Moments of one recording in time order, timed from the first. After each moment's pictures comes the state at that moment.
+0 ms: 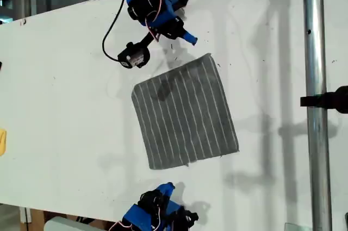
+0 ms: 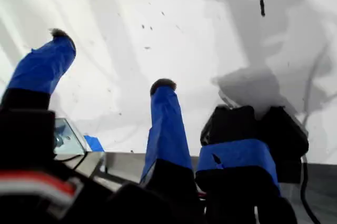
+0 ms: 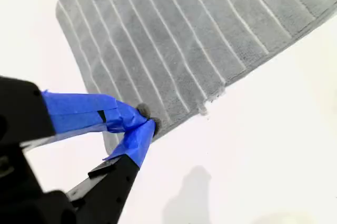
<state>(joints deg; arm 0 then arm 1) 10.6 143.5 115.7 91.2 -113.3 -19.2 118.5 108.0 99.4 58.1</state>
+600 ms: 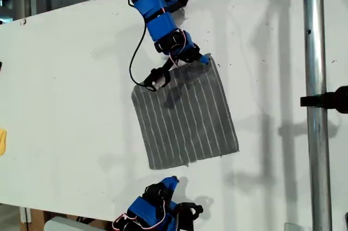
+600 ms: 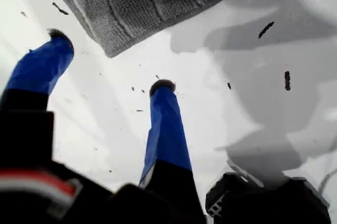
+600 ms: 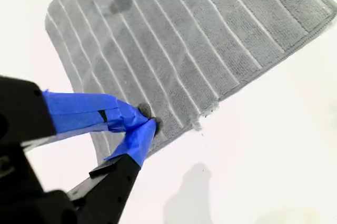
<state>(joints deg) 11.7 137.5 115.7 85.2 -113.7 -18.9 93.1 111.7 75.1 57.4</state>
